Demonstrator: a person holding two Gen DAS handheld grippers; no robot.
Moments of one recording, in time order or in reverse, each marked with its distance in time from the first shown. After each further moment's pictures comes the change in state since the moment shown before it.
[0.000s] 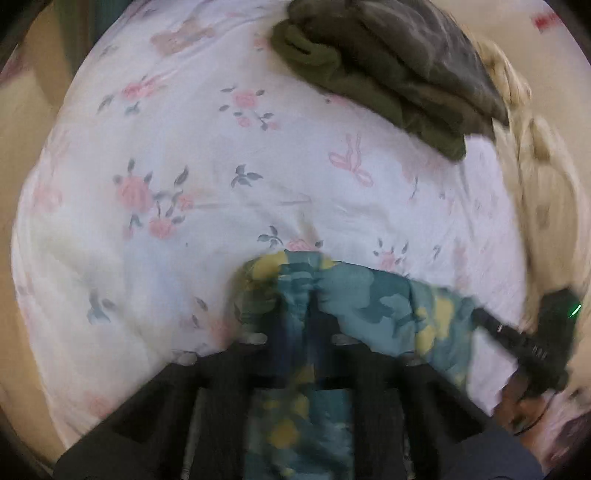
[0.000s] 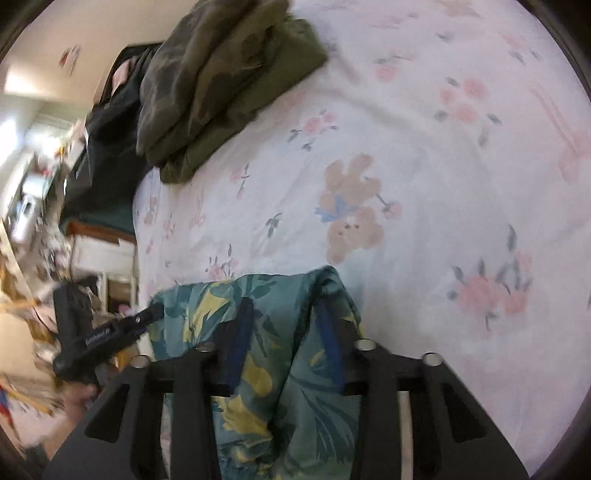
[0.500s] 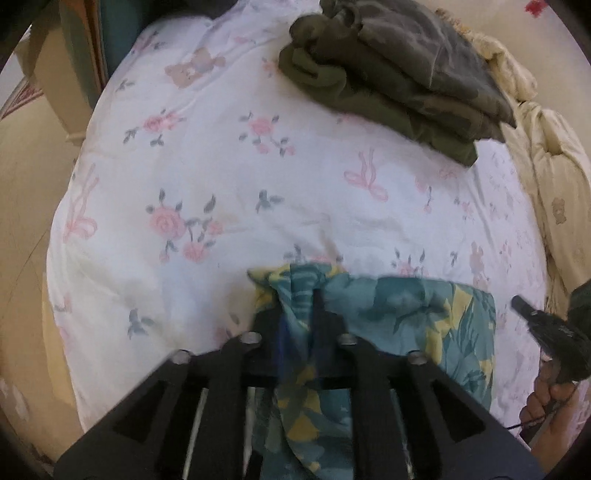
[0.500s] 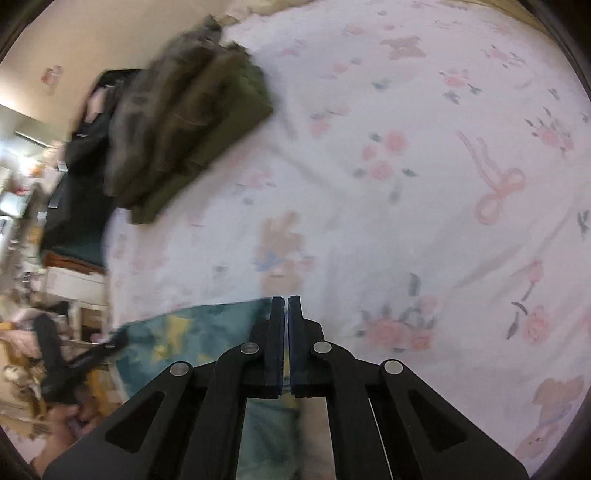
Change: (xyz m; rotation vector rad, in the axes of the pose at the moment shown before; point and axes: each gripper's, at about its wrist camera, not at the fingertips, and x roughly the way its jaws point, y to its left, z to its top) left arm -0.015 0.003 0.001 -0.011 -0.035 0.086; right arm -0.043 -0.026 0.011 0.053 -0.128 -0.041
